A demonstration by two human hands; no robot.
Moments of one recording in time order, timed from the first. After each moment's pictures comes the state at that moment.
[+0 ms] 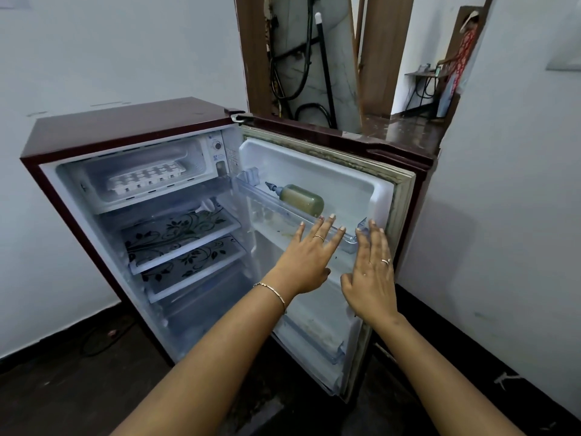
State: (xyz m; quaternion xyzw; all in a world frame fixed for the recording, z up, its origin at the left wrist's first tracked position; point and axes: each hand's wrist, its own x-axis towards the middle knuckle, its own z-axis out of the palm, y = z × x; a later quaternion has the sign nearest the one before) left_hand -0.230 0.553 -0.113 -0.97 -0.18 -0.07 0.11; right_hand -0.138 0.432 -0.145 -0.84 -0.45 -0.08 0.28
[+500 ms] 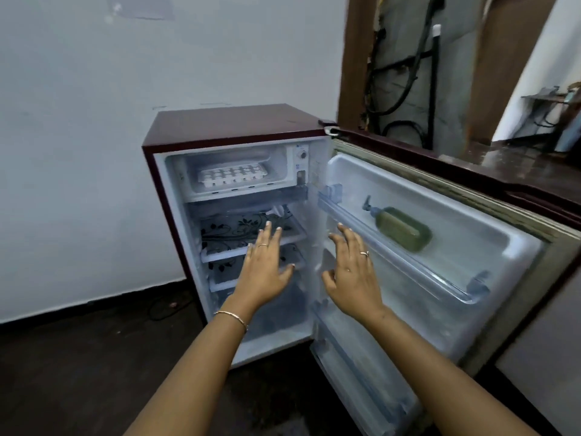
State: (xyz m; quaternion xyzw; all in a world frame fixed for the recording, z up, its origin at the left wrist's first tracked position) left_hand -0.379 0.661 -0.127 -0.84 -0.49 -0.23 -0.12; right_hand -0.206 0.579 -0.123 -0.70 -0.65 -0.05 0.30
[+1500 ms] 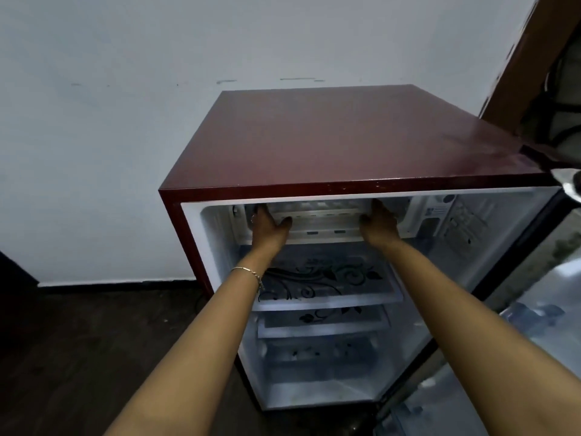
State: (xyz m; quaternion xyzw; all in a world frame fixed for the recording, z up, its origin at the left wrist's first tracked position) left_hand -0.458 1.062 -0.127 -0.53 -0.66 -0.43 -0.32; right_hand -0.240 1.082 -0.135 -0.71 -0.60 0.22 0.29
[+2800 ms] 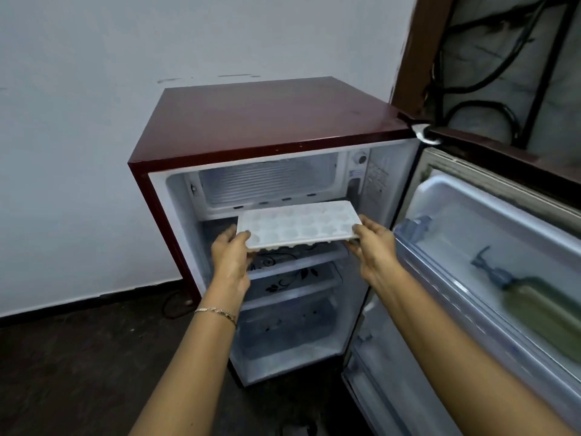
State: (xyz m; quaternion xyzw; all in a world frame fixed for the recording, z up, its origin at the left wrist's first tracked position) left_hand -0.441 0.911 -0.124 -0.28 -0.55 -0.56 -0.54; right_hand -0.224 0.876 -0.115 -0.56 -0.21 0.46 0.66
